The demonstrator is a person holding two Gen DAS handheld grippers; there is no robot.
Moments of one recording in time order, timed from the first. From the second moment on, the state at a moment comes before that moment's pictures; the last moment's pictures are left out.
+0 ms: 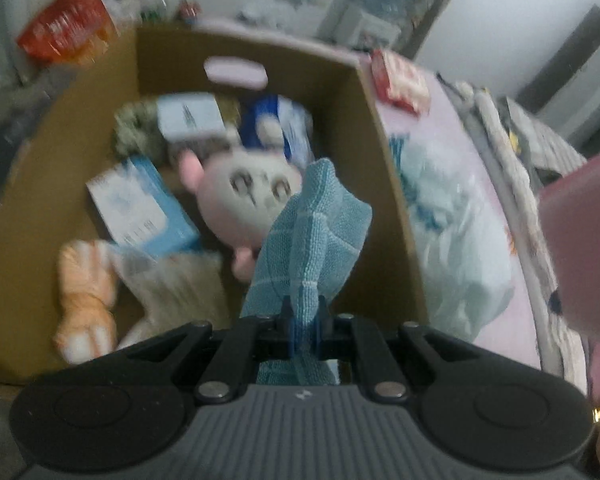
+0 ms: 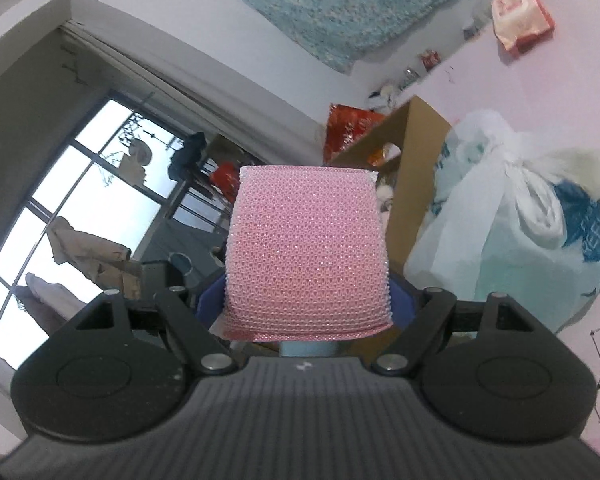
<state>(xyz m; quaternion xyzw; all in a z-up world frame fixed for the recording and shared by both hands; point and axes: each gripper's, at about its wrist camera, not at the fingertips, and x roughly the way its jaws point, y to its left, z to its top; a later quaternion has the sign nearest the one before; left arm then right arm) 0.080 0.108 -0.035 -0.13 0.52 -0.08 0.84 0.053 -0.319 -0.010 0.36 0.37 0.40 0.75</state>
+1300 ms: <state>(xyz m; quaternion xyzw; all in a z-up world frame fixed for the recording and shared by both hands) 0.053 0.146 0.031 -0.26 0.41 -0.15 0.86 0.070 -0.197 -0.033 0.23 0.40 0.41 0.78</state>
